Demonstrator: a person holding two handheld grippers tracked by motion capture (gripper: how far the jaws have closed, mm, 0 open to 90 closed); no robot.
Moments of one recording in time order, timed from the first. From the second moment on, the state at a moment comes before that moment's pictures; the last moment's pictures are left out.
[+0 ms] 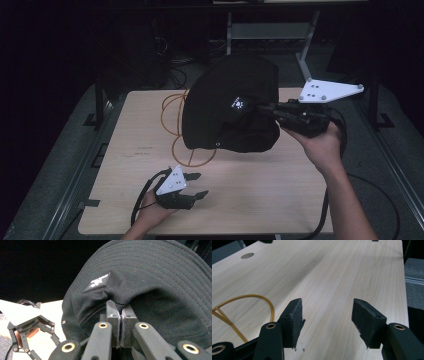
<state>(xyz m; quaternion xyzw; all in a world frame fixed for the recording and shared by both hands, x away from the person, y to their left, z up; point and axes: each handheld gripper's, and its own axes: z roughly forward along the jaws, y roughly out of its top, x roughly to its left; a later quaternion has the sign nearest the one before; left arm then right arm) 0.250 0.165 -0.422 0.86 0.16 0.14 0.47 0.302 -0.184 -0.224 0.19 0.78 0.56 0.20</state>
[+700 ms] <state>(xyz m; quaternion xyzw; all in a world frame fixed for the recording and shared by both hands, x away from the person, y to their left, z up) 0.248 0.163 -0.424 0.85 0.15 0.14 0.48 0.330 -0.147 -0.209 0.19 0.78 0.57 0.16</state>
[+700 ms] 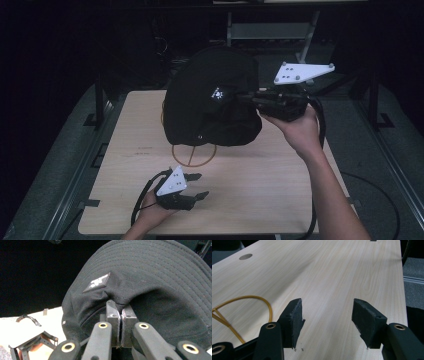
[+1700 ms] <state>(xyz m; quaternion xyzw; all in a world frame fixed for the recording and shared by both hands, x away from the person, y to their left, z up) 0.251 0.164 -0.422 0.86 0.14 0.14 0.48 0.373 -0.092 -0.184 0.19 0.80 0.56 0.13</state>
